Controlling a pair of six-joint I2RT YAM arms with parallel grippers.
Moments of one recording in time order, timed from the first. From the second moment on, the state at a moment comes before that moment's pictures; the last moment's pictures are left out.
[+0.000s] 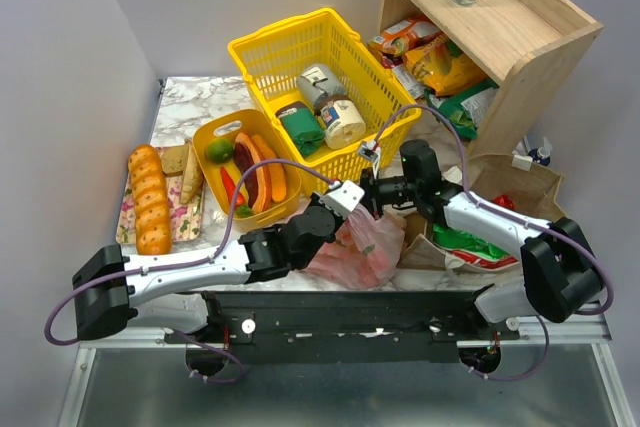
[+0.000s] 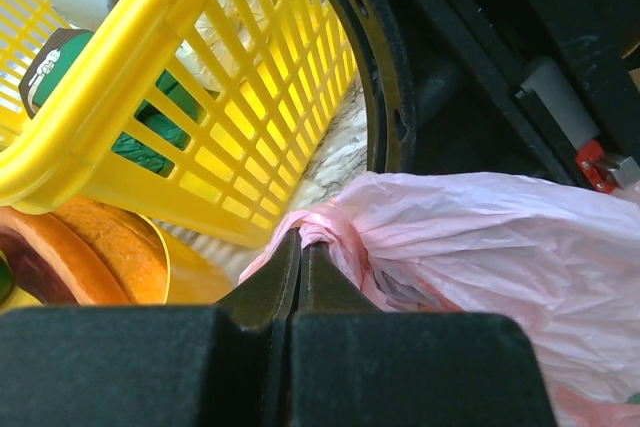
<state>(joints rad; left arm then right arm) -1.21 1.18 0.75 0.08 -0.65 0.01 0.56 1.41 0.78 0.18 -0.98 0.28</state>
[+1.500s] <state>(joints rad) -0.96 1.00 0.91 -0.40 -0.05 -0.48 0.56 1.28 0.75 0.09 -0.84 0.32</state>
